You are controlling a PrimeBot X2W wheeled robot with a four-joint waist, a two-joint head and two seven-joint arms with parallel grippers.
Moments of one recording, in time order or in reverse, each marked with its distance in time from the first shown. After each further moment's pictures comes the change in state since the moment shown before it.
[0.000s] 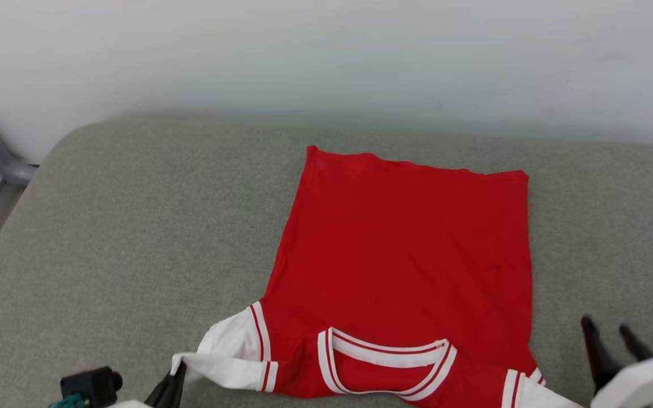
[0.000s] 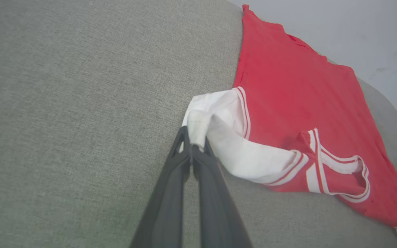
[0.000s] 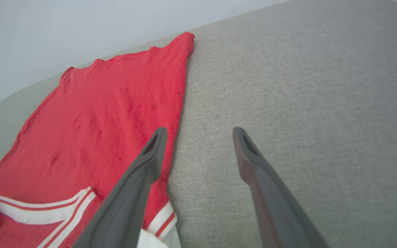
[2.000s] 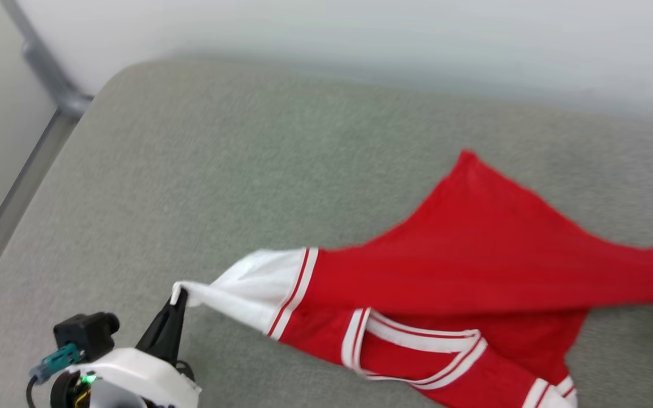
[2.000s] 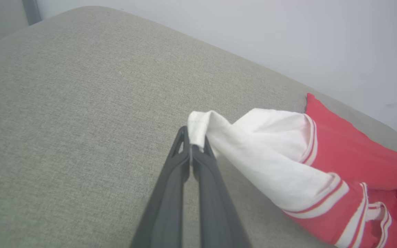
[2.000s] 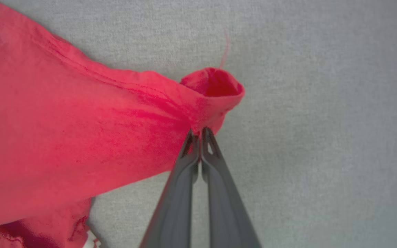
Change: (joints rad) left arm -0.182 -0.044 0.017 0.052 0.085 -0.073 -0.087; right arm -0.571 -0.182 -0.223 0.241 -0.315 0.001 0.857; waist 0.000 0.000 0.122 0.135
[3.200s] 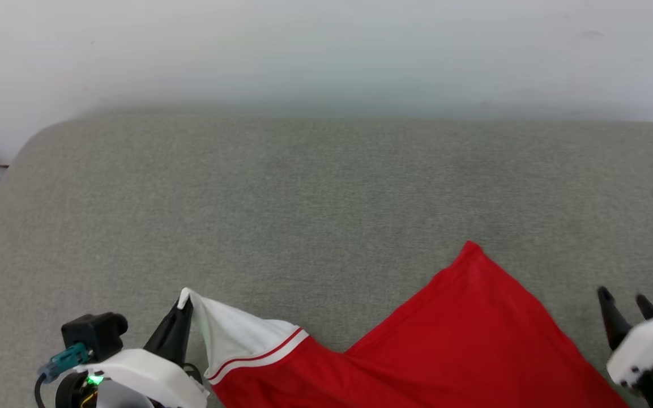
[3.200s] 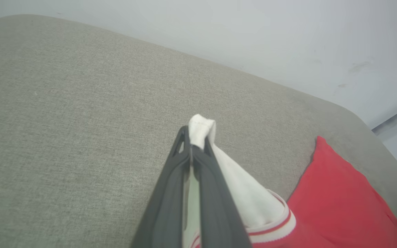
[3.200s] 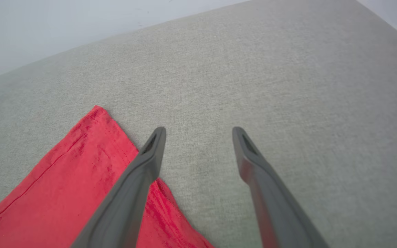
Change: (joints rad) left arm 0.034 0.024 -0.015 -0.081 -0.003 0.059 0.046; right arm 0.380 0.068 0.214 -0.035 0.313 -0.001 -0.844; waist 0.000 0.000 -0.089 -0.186
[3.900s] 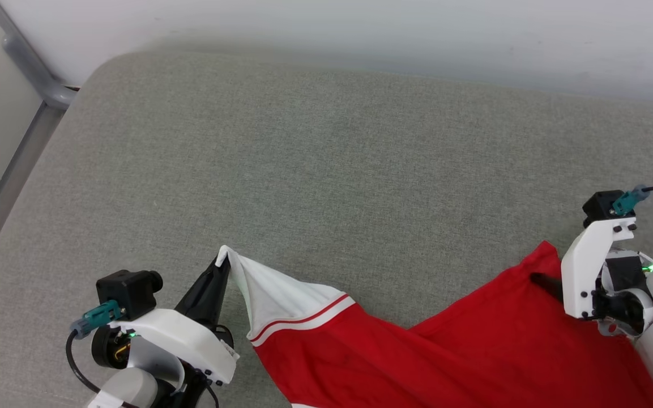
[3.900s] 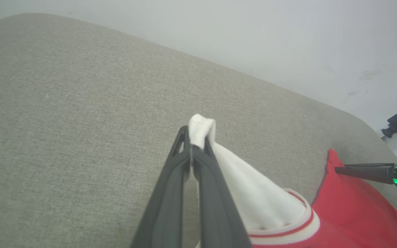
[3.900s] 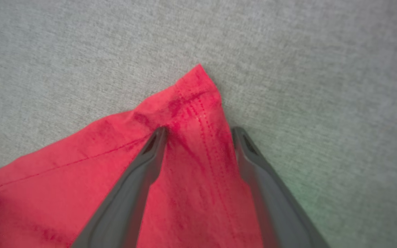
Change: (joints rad) left arm -0.174 -0.071 -0.060 0.094 0.032 -0.113 -0.003; right arm -0.492 -0.227 0.651 0.504 0.272 0.000 0.393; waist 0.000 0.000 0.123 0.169
